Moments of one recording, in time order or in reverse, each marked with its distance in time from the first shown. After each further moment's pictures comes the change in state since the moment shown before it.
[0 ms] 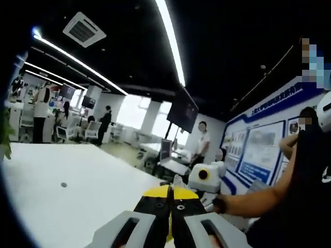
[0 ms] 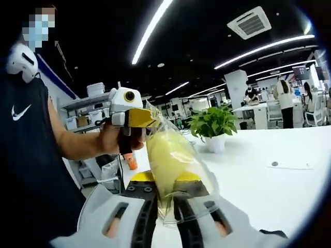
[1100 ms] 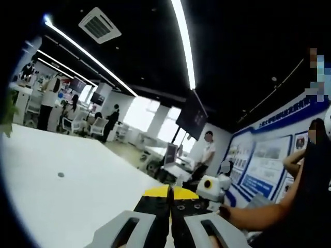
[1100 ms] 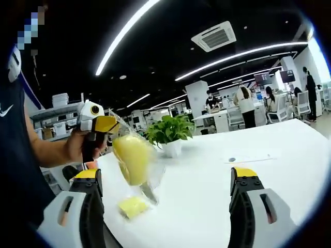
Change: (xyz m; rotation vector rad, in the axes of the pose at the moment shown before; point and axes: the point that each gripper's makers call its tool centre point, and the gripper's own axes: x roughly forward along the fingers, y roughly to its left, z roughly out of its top) left arm 0.024 0.024 -0.019 -0.144 -0.065 0.055; right arm -0.071 -0.076 -0.017 0.008 -0.102 -0.374
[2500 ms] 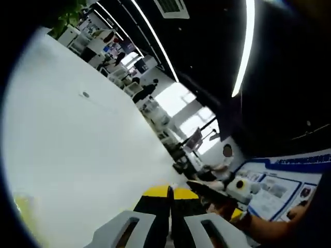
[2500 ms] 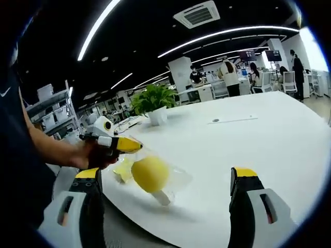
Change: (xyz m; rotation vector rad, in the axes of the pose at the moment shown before) left arm 0.001 0.076 -0.163 -0.450 0.058 0.206; right arm -0.053 -0.004 -0.088 0.077 0.202 -0.106
